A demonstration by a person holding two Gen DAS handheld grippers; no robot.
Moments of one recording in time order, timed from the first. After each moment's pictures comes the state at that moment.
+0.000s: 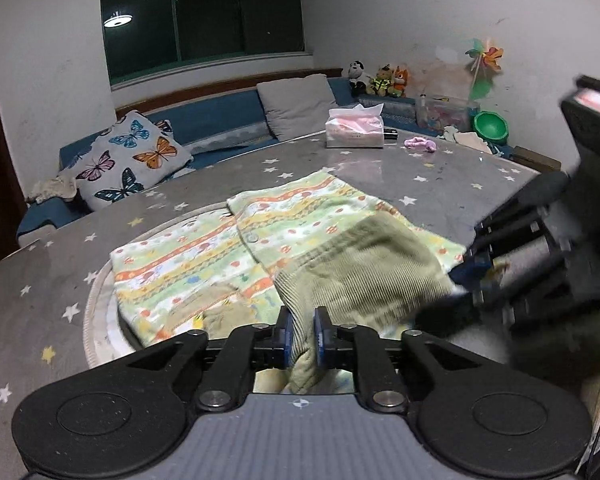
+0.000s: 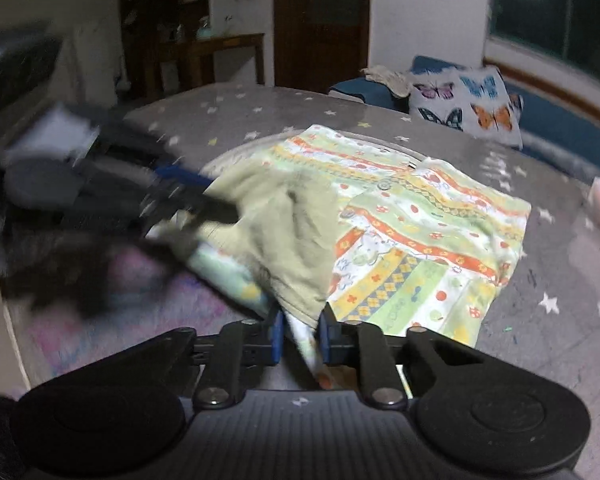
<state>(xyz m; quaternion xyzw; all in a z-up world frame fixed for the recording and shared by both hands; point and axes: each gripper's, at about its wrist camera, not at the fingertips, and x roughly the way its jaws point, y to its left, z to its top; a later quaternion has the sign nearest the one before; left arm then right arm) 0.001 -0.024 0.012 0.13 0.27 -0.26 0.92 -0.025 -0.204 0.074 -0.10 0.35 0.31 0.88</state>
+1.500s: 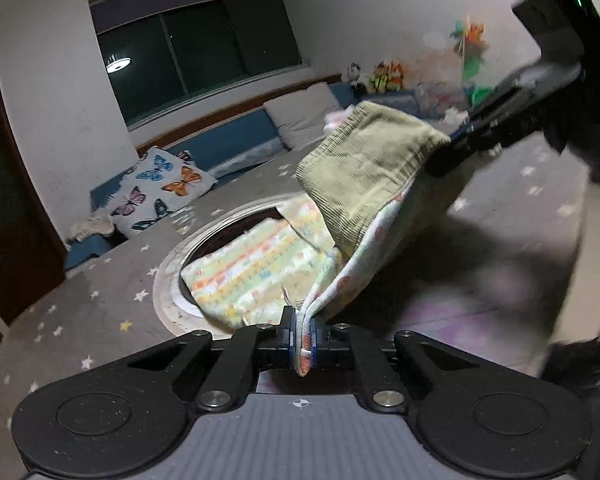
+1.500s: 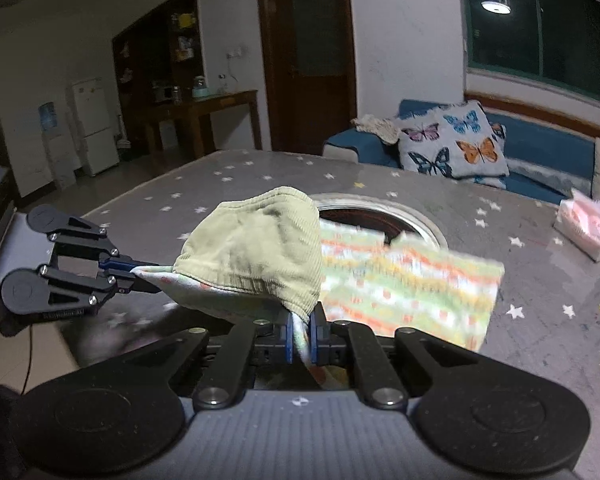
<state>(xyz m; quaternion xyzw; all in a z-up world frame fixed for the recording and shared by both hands) -0.108 0.013 0.038 0.19 0.22 -0.24 0.93 -0.099 -0.225 0.135 -0.06 0.28 0.31 0.91</state>
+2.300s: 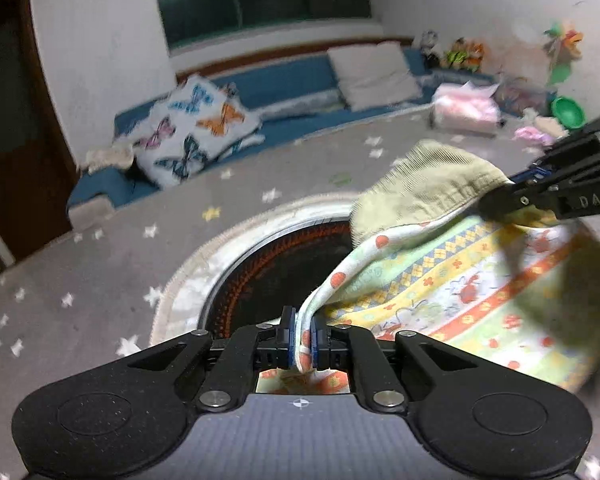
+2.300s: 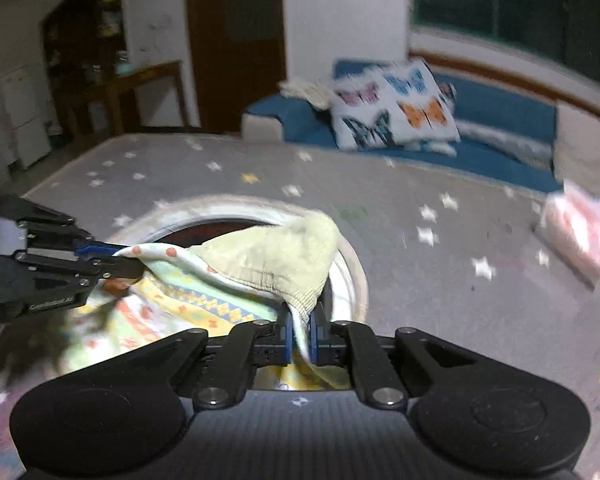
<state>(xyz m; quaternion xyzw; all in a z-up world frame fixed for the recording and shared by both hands) 0.135 -0.017 -0.002 0.14 0.33 -0.15 0.92 0.115 -0.223 0.078 -0.05 0.35 0.20 0.91</state>
